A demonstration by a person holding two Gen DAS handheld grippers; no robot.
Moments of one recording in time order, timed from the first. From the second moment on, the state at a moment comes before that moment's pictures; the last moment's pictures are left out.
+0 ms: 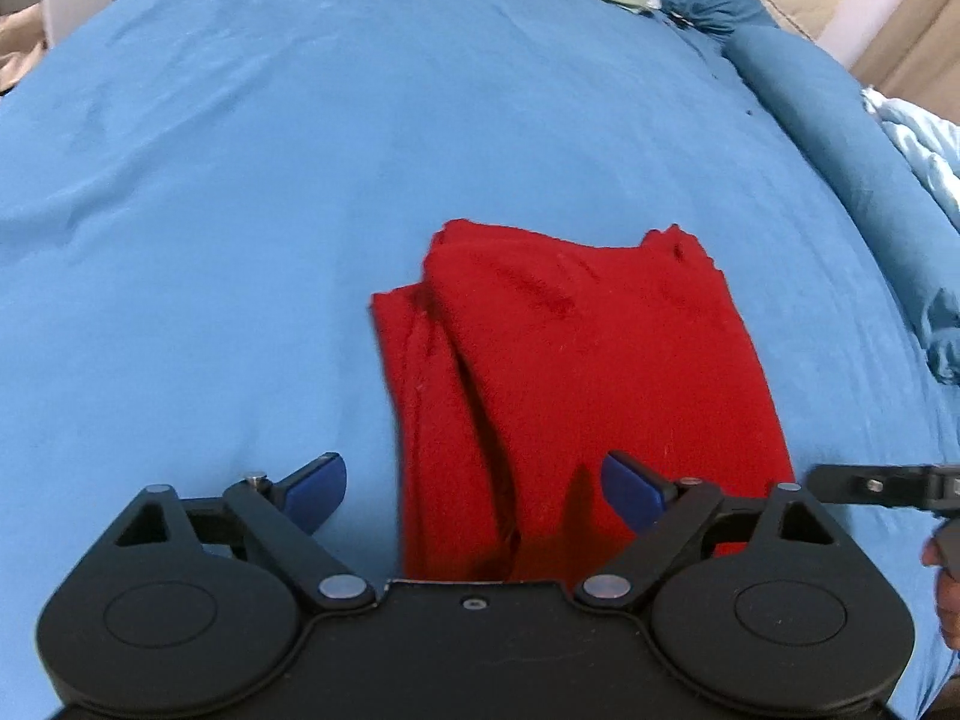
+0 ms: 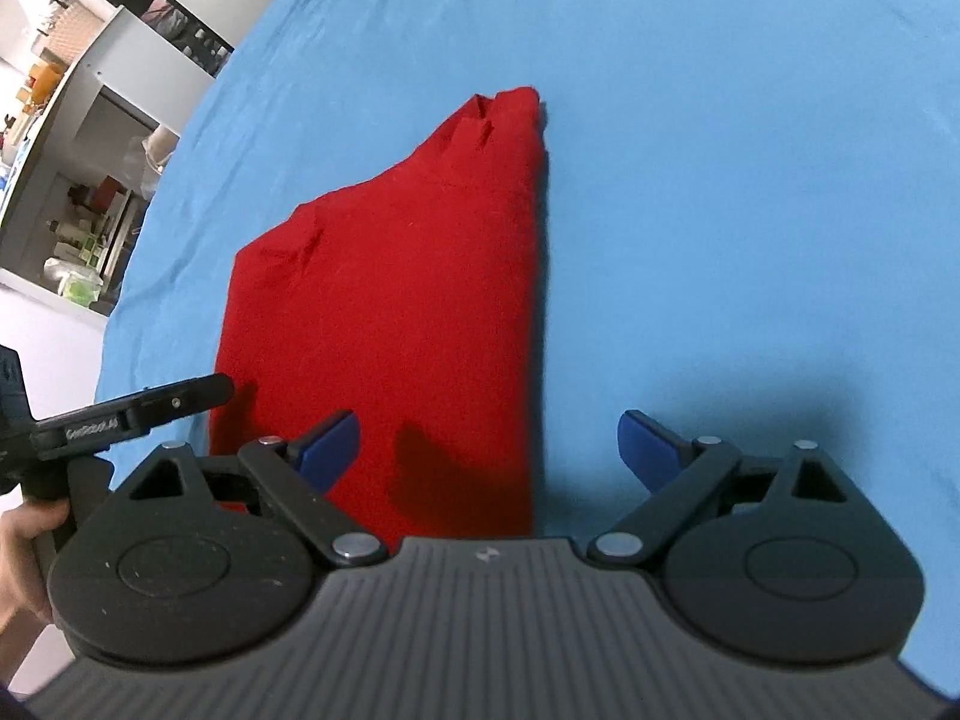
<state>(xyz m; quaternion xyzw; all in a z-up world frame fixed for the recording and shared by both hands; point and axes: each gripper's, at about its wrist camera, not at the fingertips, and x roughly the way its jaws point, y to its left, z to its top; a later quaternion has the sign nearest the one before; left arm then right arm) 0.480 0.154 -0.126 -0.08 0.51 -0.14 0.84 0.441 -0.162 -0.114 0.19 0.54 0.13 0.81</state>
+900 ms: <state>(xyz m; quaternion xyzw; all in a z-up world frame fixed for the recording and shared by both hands) 0.446 0.104 -0.077 -0.07 0.49 -0.18 0.85 0.426 -0.167 -0.076 0.24 0.48 0.19 0.82</state>
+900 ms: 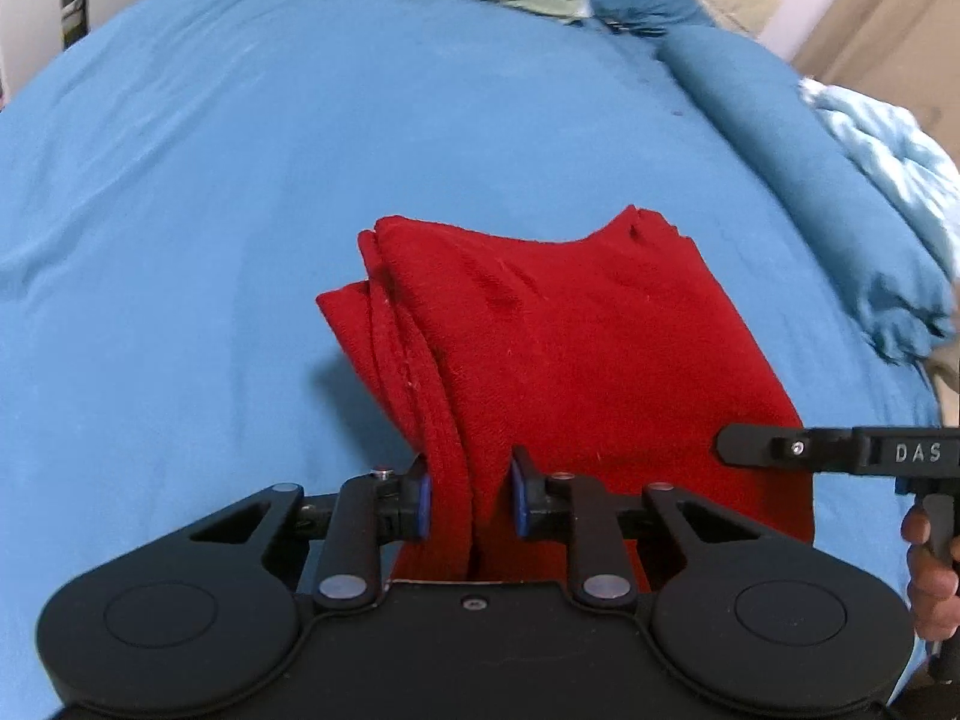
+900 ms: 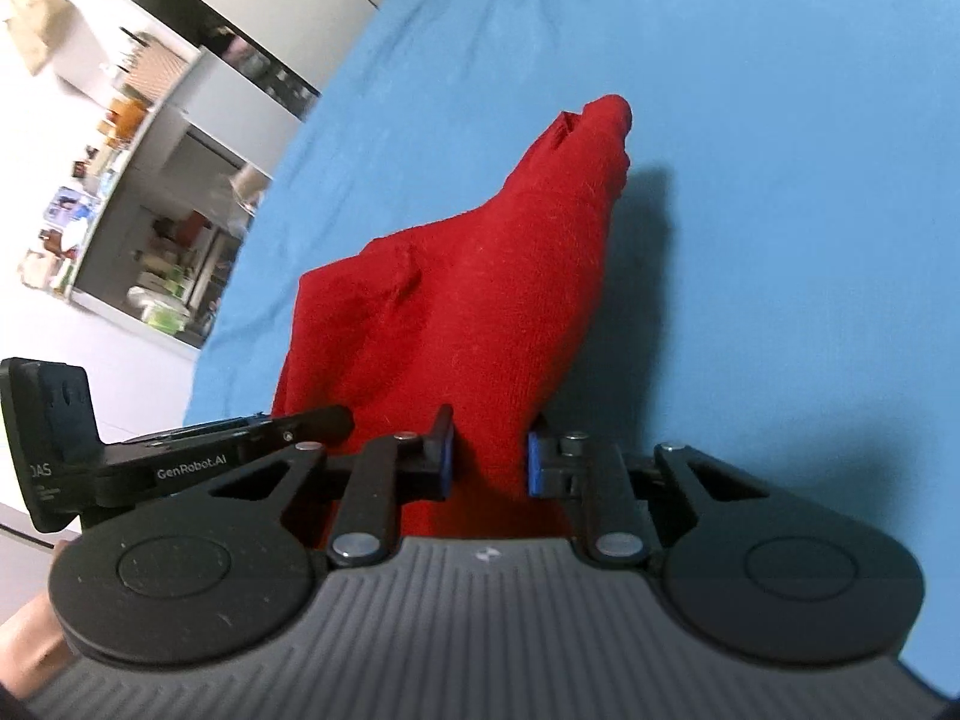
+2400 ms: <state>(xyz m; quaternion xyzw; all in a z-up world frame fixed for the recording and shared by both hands) 0.281 -0.007 -0.124 0.07 0.38 -0.10 0.92 0.241 -0.294 -0.119 0.08 0.38 0.03 0.92</state>
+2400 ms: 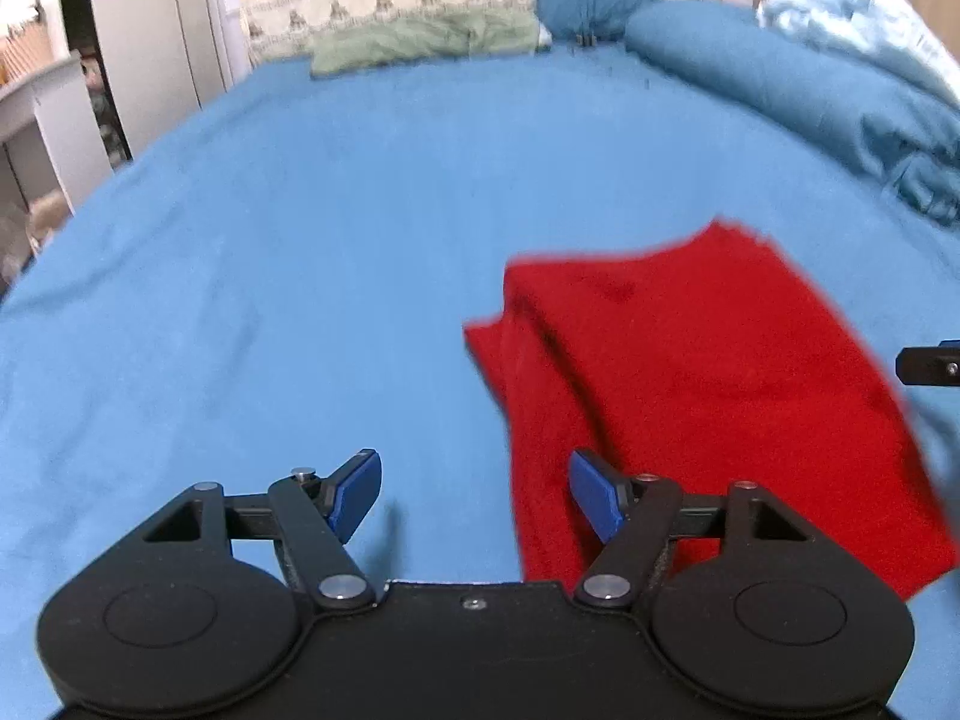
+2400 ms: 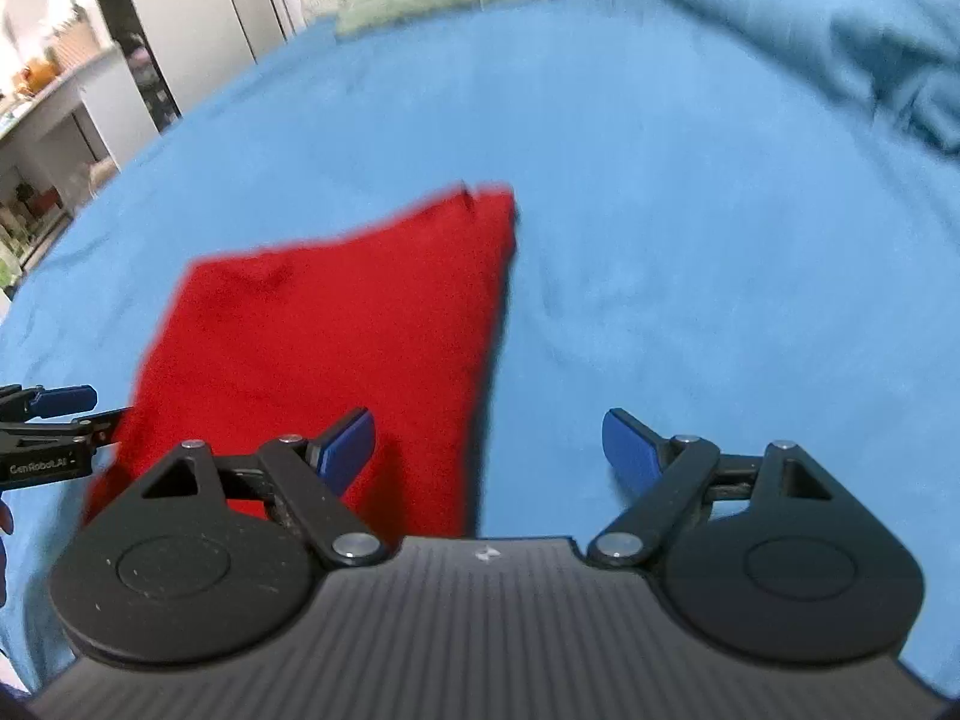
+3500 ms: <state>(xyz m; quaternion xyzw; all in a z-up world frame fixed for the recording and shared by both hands) 0.024 -0.008 0.004 0.05 0.35 -0.04 0.94 -0.020 -0.238 0.009 0.04 0.38 -0.03 0.92</state>
